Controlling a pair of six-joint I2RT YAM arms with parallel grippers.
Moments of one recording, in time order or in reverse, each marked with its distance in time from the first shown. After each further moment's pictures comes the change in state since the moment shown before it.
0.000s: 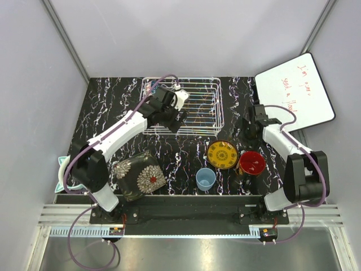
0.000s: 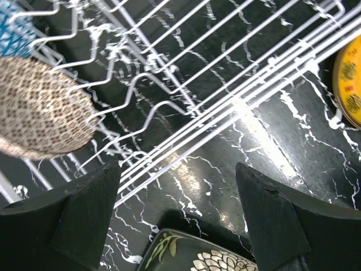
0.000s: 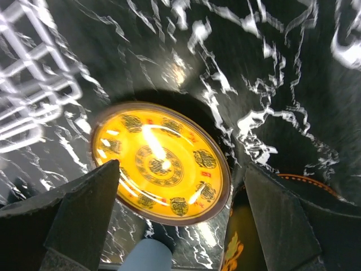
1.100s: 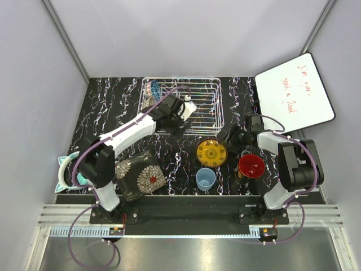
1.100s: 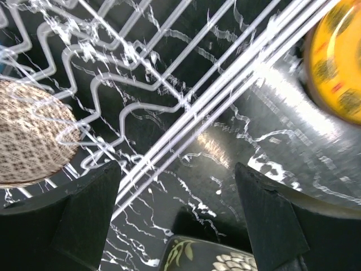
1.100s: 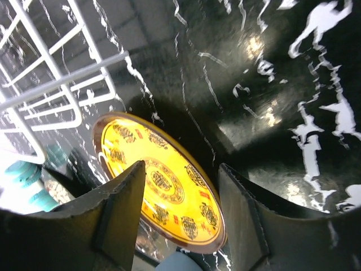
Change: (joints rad) left arm -0.067 0.084 -0.007 -0.005 -0.048 0.145; right arm -0.003 0.132 -0.223 0.440 -0.314 0.125
